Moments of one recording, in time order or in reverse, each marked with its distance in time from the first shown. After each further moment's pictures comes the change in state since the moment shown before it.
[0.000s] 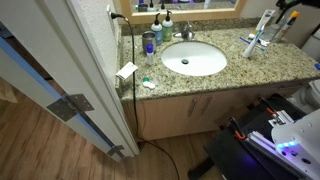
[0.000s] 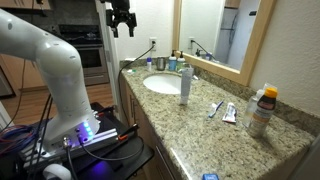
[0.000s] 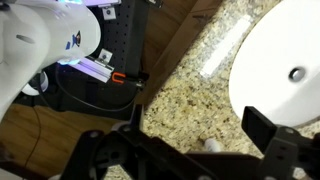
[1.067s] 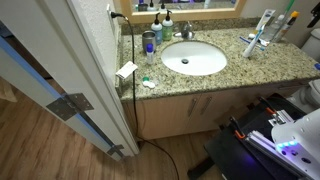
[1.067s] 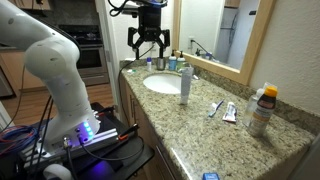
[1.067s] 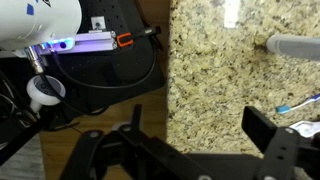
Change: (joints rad) arm -0.343 0.168 -0.292 -0.059 -0.206 0.201 0.066
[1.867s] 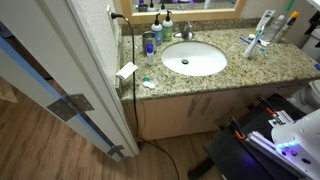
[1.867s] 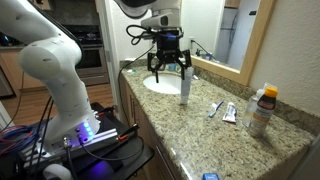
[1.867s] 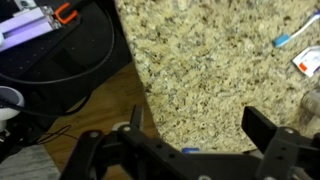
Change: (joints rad) arm -0.126 0.219 -0.035 -0.054 -0.137 0.389 0.215
